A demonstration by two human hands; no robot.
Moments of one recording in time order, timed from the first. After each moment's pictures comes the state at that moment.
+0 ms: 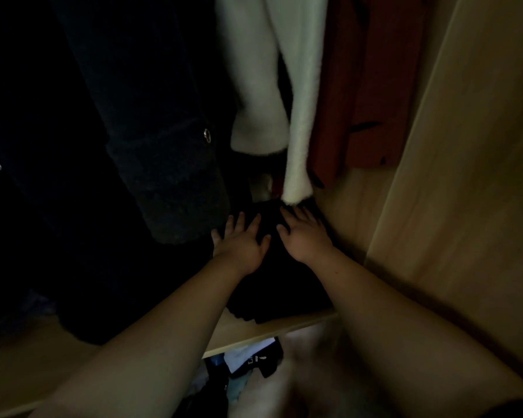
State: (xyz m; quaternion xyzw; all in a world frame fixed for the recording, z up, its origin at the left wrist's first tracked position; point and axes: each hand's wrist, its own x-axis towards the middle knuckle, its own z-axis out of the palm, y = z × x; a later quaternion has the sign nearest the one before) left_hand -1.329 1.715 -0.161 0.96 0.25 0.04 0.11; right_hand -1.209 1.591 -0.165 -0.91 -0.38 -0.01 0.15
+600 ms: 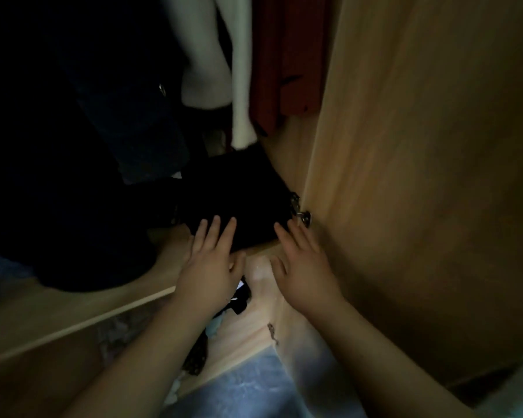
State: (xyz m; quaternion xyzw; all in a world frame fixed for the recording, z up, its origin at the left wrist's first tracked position) left_hand -1.506 1.595 -0.167 0.96 0.14 0.14 0.18; right_hand -1.426 1.412 -0.168 -0.92 -0.32 -0.03 0.24
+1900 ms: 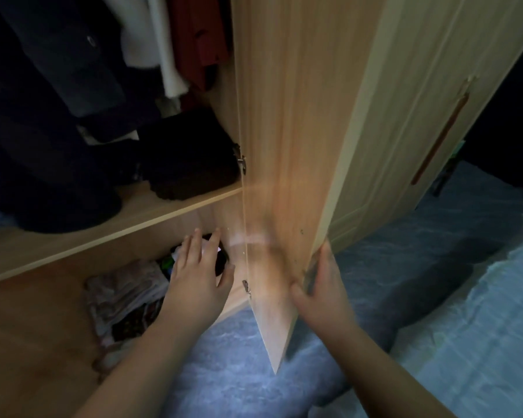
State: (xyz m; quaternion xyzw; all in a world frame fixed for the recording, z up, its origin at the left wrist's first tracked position) left_hand -1.645 1.415 -0.191 0.96 0.15 0.13 0.22; right_hand -1.574 1.194 -0.208 -0.86 -0.15 0.00 0.48
